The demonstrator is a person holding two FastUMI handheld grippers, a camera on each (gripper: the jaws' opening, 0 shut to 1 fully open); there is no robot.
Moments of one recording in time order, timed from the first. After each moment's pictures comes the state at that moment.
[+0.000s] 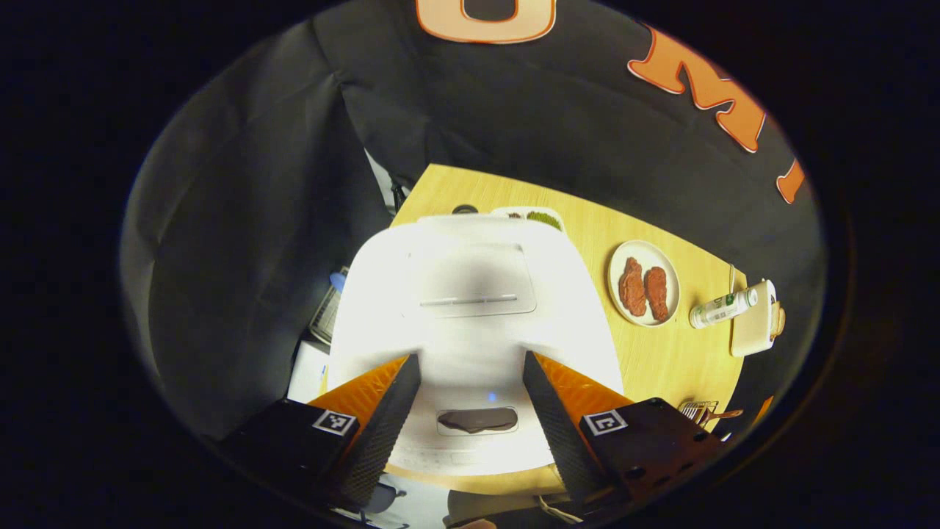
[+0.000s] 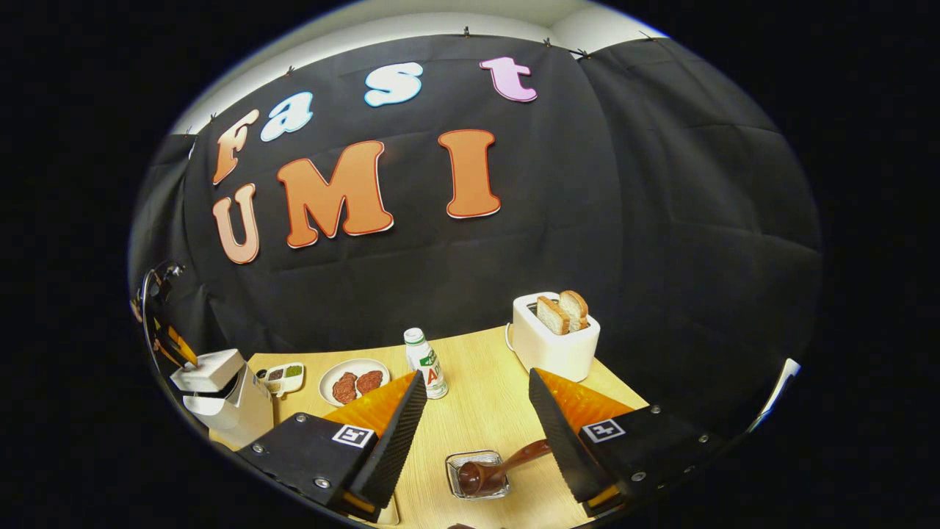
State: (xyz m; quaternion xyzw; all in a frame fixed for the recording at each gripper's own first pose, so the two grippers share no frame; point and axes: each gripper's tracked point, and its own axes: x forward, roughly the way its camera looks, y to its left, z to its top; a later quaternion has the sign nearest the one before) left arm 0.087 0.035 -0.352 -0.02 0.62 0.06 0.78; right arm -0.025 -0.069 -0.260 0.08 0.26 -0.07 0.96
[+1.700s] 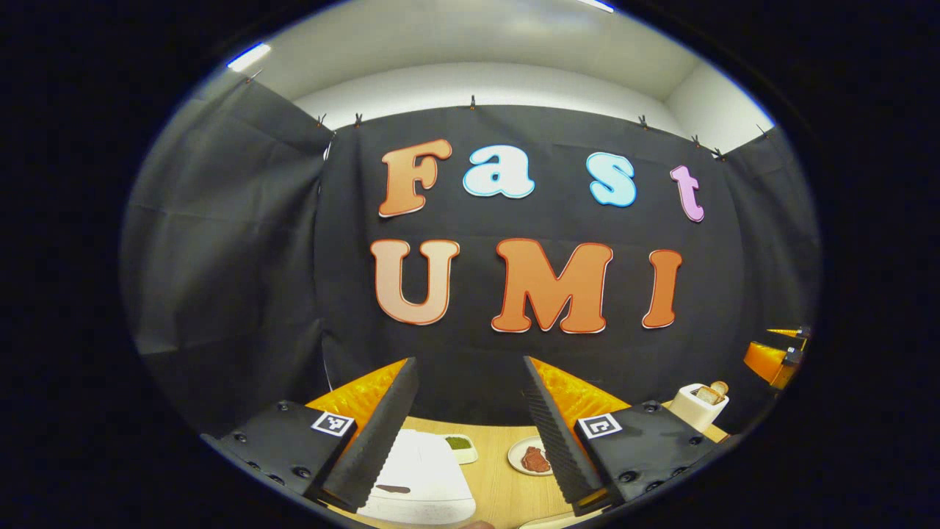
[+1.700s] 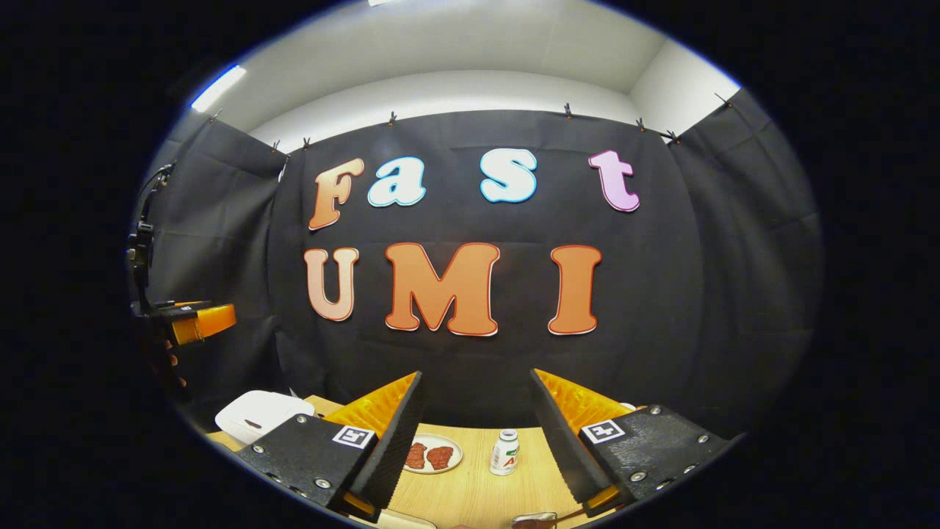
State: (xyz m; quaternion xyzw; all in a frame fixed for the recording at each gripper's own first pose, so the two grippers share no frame) left arm 0.048 -0.077 -0.074 0.00 0.02 -0.04 1.00; right arm 0.019 0.053 -0.090 0.02 0.06 0.07 1.00
